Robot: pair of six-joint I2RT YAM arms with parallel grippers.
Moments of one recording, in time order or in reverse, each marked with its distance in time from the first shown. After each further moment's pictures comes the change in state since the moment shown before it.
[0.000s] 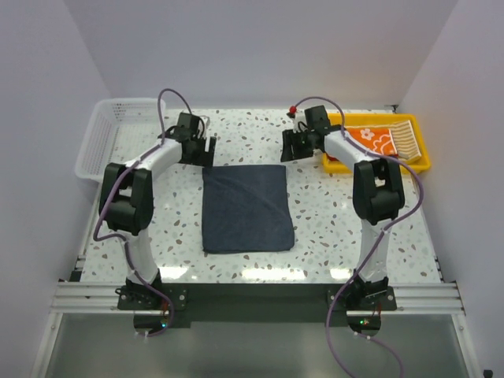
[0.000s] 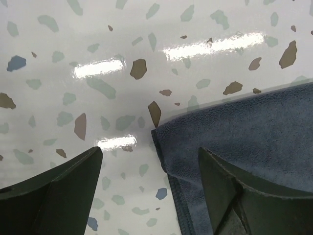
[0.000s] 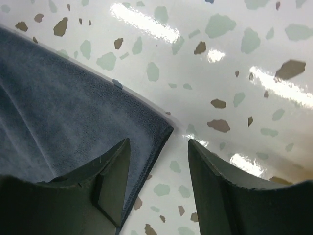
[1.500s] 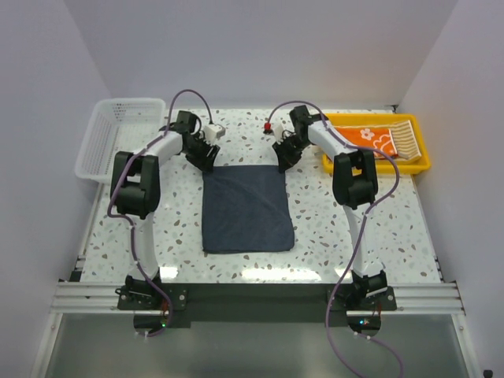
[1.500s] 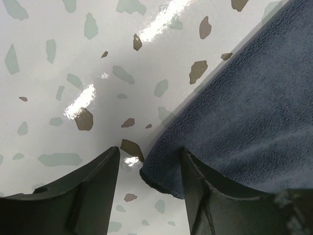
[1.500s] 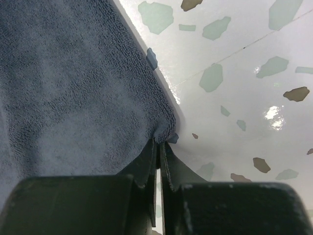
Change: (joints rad) left arm 0.059 0.213 0.197 -0.127 0.389 0.571; right arm 0.034 0.347 0.482 -0.518 -0.194 -0.656
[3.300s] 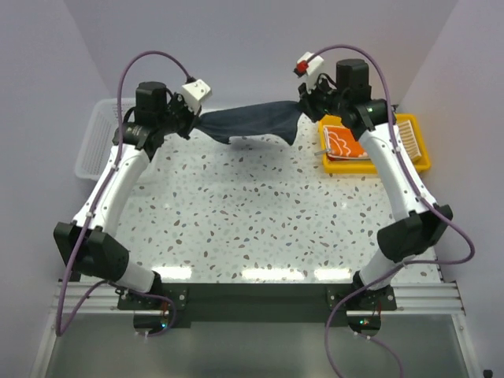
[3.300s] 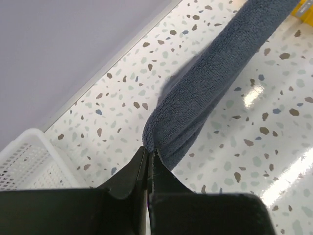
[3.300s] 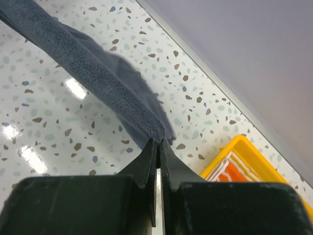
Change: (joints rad) left arm -0.031 -0.599 -0.021 0.069 -0.016 -0.019; right arm 0.003 -0.683 -0.103 0.267 0.176 0.166
